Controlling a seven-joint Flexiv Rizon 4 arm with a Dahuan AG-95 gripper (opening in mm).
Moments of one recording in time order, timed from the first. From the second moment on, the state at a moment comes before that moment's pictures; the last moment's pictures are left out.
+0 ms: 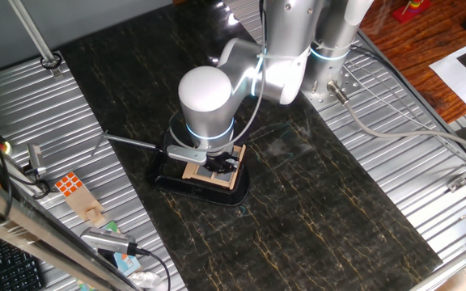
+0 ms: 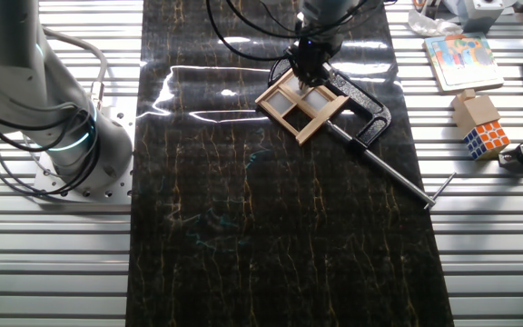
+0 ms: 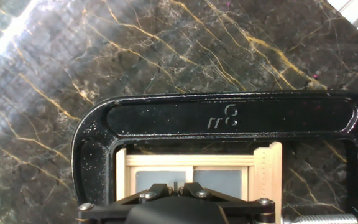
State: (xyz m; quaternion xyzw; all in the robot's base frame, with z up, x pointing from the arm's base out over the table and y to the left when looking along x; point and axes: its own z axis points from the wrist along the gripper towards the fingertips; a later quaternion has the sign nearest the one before) arm 0.455 0.161 0.018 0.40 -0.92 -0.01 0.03
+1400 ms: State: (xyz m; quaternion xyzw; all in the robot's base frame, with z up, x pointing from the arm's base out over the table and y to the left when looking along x) arm 0.456 0.153 0.019 0.40 -0.91 0.00 0.03
